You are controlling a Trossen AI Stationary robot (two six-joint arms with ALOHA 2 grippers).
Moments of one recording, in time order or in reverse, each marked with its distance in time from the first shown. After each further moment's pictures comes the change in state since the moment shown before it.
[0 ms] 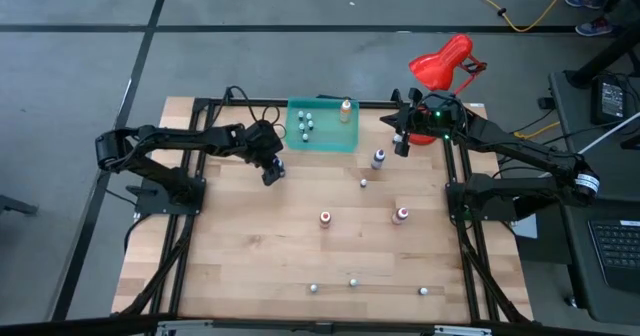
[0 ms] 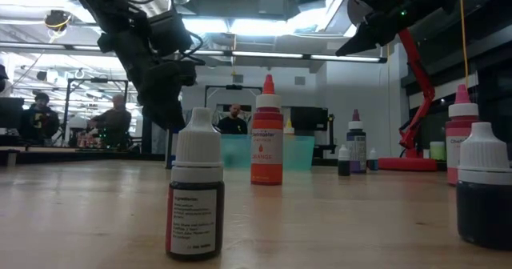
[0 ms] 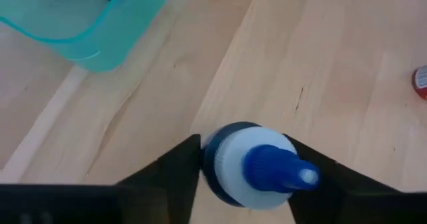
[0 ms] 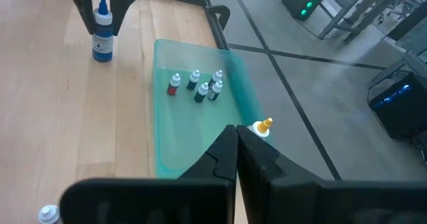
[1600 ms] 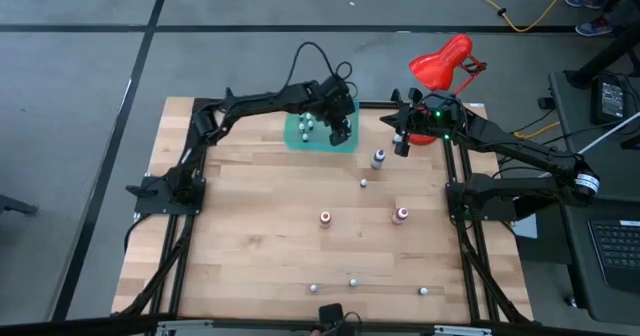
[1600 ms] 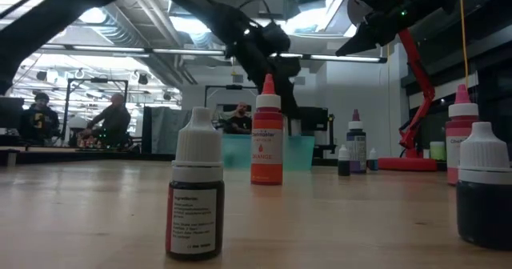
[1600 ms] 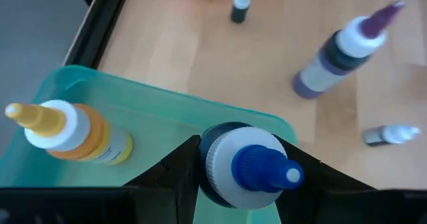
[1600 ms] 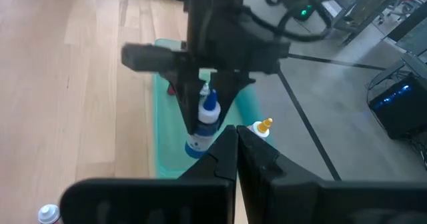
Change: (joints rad) left arm 0.064 0.811 1.166 -0.266 0.055 0.315; right arm 0.000 0.000 0.000 0.000 0.000 -0.004
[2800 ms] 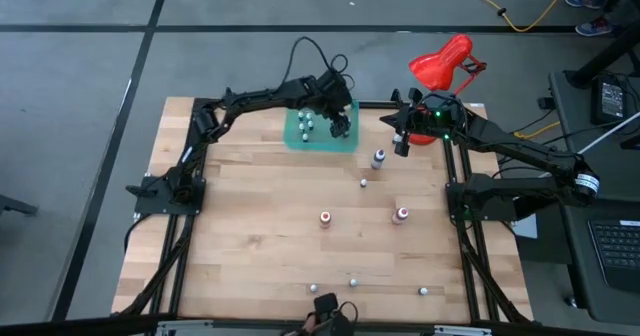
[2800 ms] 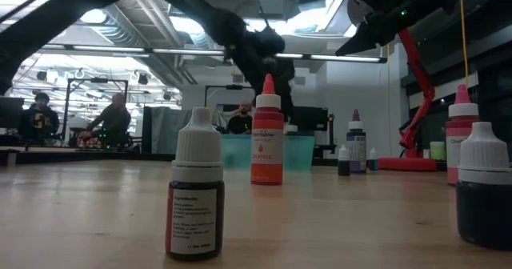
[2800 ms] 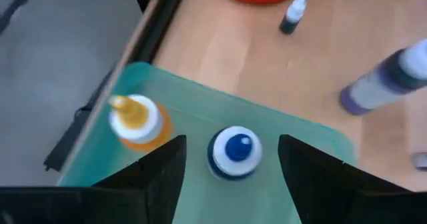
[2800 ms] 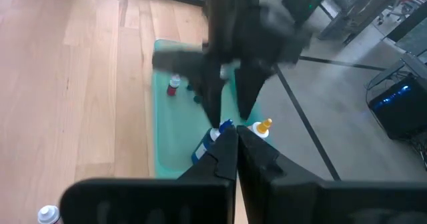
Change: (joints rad) left arm 0.038 0.002 0.002 0.037 -0.062 -0.035; right arm 0.000 0.000 0.000 0.003 0.000 0.000
